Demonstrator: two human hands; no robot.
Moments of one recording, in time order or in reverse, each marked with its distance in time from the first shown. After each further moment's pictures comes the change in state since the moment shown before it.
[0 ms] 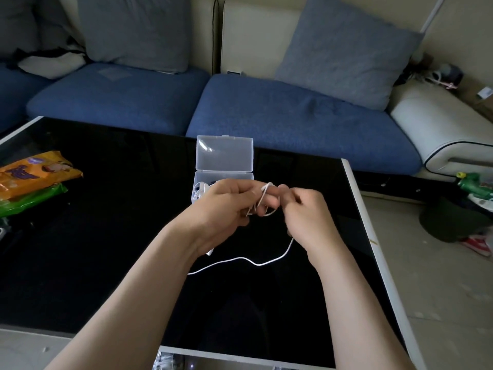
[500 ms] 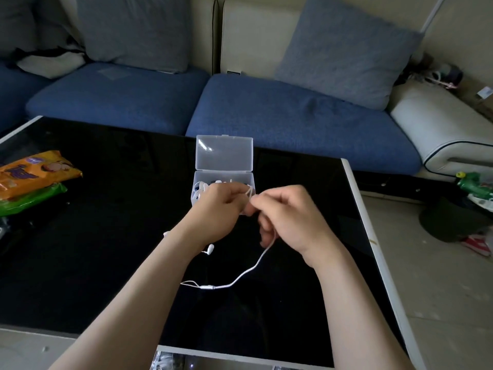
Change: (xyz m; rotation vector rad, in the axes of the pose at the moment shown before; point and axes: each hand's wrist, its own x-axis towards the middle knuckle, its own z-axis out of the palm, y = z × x) left_hand 0.007 -0.018 -0.017 0.542 0.194 0.068; right_hand -0.018 -0.024 0.003 0.215 -0.314 -0.138
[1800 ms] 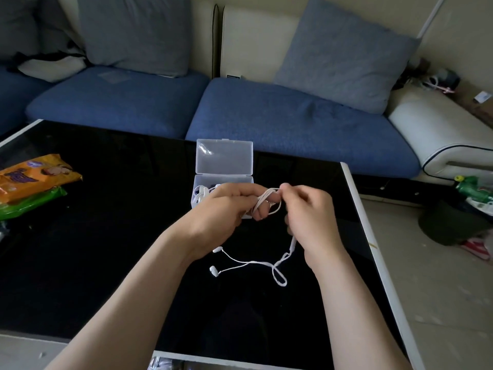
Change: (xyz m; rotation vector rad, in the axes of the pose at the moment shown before) left_hand -0.007 0.022 -0.001 -0.449 -0.204 -0.022; right_hand 0.015 0.026 -0.010 0.020 0.425 0.066
